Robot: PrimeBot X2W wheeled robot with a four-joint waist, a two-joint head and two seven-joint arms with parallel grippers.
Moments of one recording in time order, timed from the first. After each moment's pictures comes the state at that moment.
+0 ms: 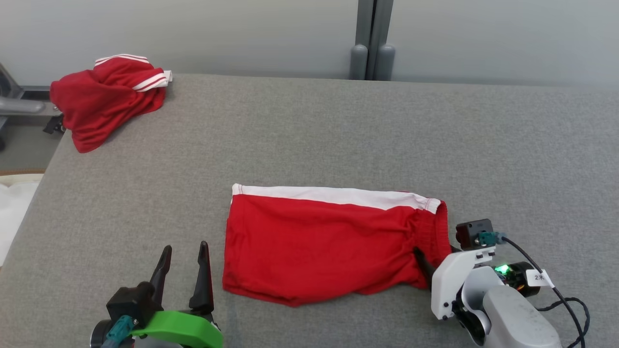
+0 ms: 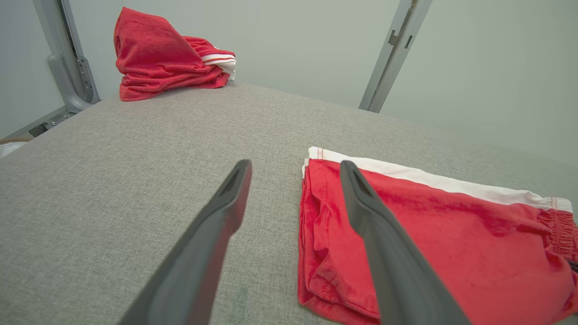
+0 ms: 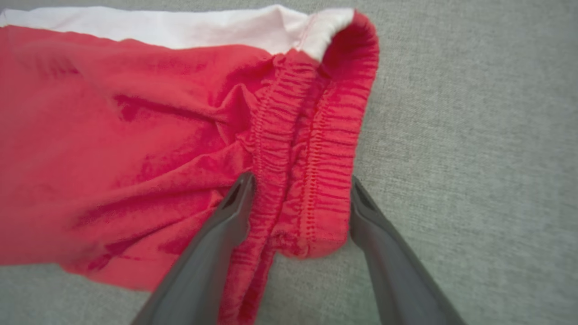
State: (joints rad) left arm -0.03 0.08 -0.17 0.29 -0.37 -0.07 -0.26; right arm -0.40 -0.05 0.18 0.80 0.23 0.13 0.06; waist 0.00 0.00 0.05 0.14
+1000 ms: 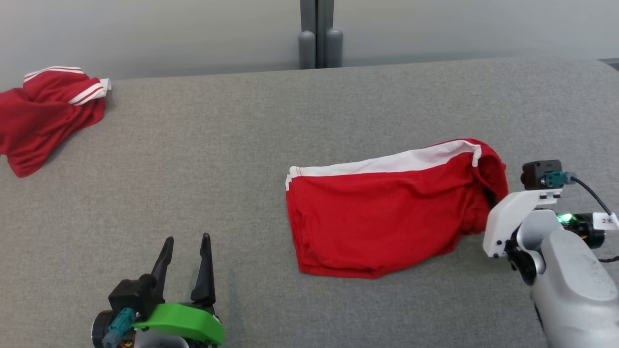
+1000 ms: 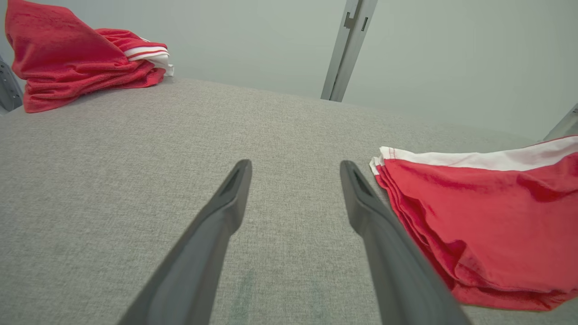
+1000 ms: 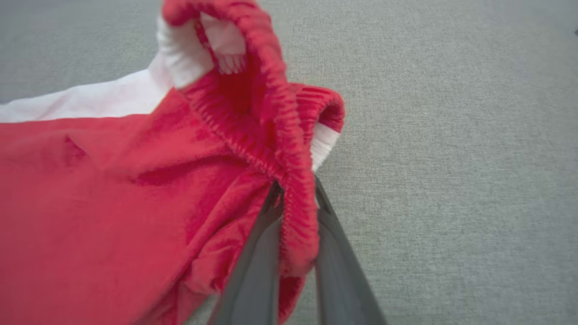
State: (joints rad) left arm -0.05 0.05 -0.14 0.30 -0.32 -0.11 -0.26; right arm -0.52 -0.16 0.00 0.75 0.21 0.13 0.17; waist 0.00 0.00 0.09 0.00
